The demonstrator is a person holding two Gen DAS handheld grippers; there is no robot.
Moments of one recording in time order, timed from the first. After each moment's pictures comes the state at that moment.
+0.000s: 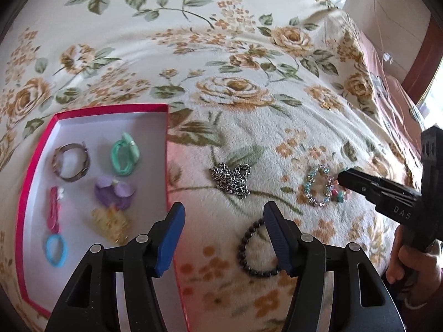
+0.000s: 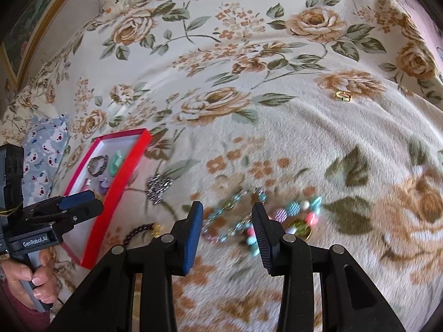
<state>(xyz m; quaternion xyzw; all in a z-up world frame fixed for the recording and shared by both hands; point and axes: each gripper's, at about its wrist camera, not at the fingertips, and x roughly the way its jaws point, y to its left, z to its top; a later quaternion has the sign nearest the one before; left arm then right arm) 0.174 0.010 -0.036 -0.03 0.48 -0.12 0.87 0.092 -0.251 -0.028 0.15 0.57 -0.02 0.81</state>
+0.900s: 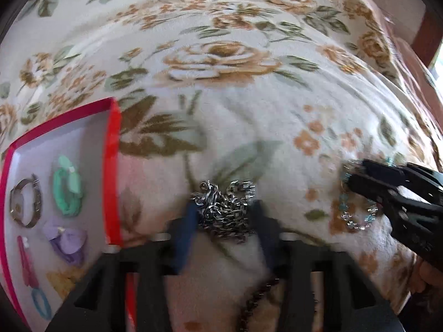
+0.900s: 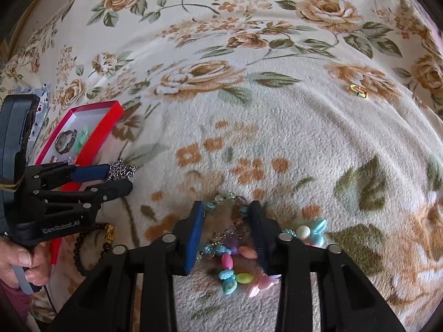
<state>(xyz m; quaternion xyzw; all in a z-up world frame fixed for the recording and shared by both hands) 0.261 -0.051 -0.106 0.04 0.53 -0.12 0.84 0.116 -0.252 -0.077 0.08 0.61 -0.02 0.79</state>
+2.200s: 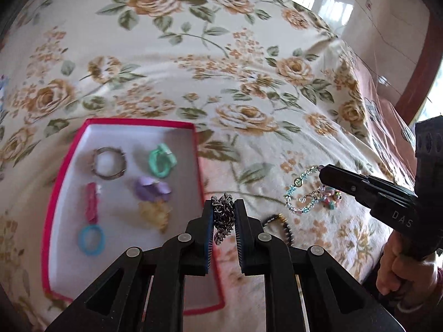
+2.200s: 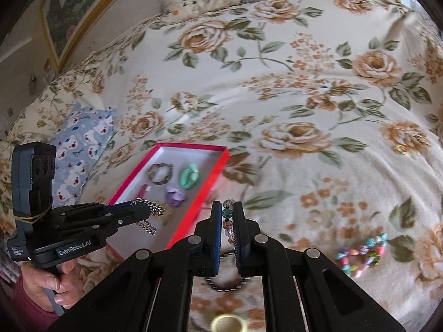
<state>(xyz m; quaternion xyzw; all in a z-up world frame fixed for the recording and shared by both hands) 0.113 0.077 0.004 -0.08 0.42 -0.11 0.90 0.116 -0.157 0.022 0.13 0.51 0.09 0.84</state>
